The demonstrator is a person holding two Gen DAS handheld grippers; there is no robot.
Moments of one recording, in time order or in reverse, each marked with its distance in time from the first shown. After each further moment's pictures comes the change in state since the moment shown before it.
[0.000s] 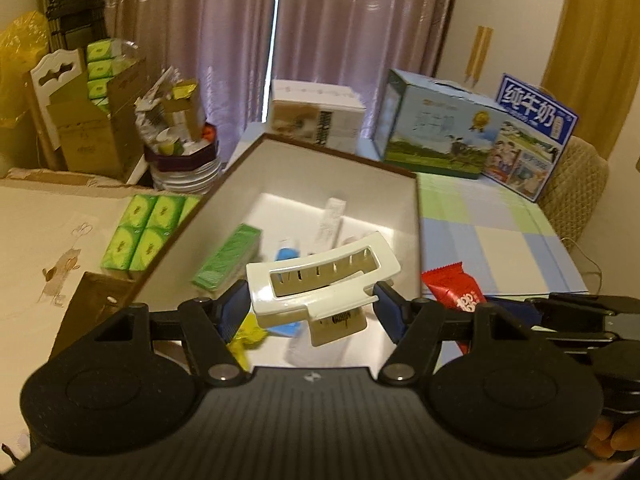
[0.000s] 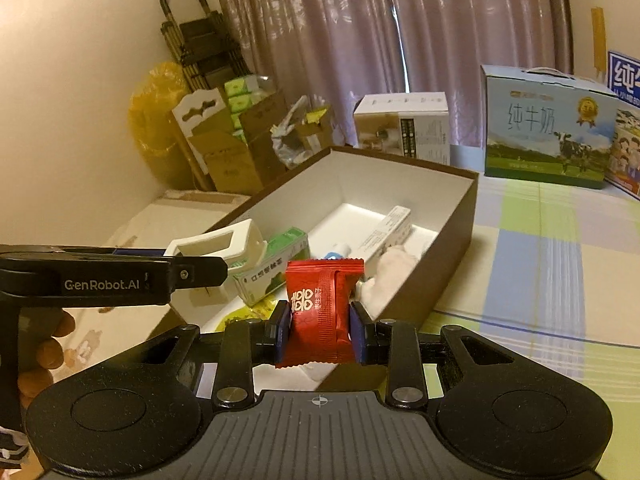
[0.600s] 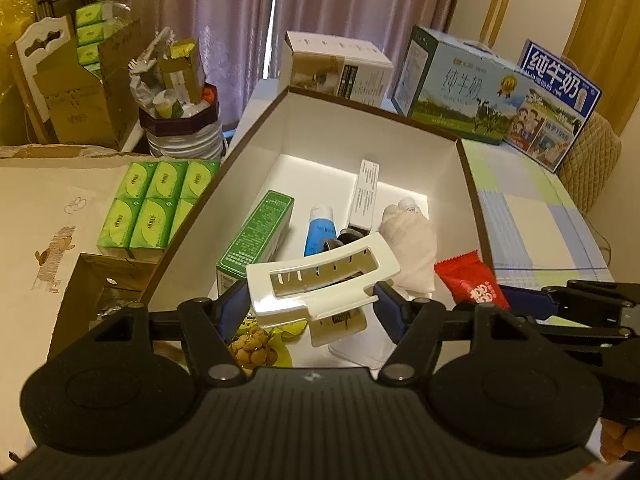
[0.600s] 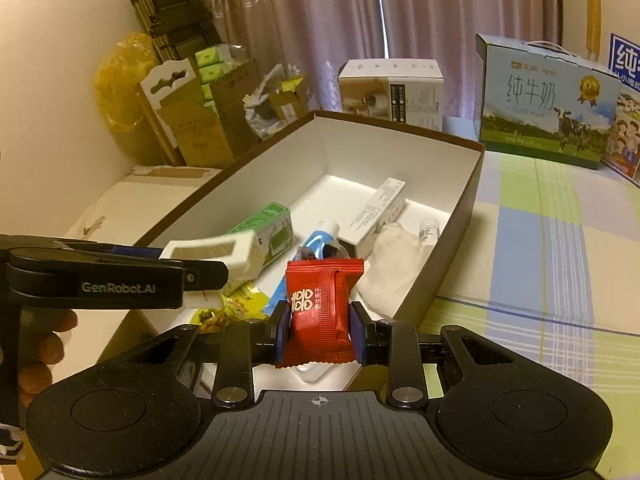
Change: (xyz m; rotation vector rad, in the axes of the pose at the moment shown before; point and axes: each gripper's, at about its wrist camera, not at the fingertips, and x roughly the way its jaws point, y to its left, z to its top) left arm 0.060 0.044 0.003 0.013 0.127 -0.021; right arm 0.049 0.006 0.001 0.021 0.084 -0.091
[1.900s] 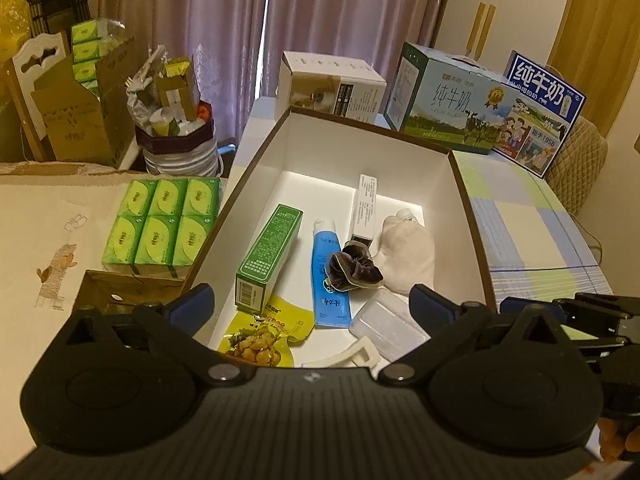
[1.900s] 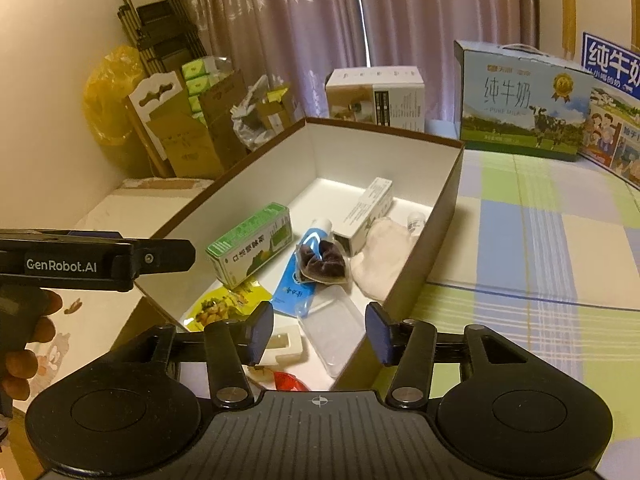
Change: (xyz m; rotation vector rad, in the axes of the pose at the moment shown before) left arm -0.031 0.015 -0.003 0.025 -0.062 -0.021; right arm -0.033 0.017 -0.017 0.036 -0.039 -0.038
